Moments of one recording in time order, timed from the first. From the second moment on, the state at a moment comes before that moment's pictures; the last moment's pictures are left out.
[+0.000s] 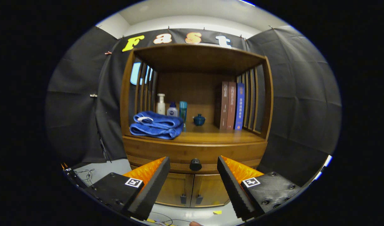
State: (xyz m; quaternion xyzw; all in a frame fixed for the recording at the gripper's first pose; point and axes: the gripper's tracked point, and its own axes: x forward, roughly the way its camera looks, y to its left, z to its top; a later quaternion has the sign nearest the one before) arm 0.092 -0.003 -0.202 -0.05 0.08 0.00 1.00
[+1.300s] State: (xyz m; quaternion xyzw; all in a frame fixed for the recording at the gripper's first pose) arm 0.193 -0.020 -0.299 -0.05 0.19 -0.02 0.98
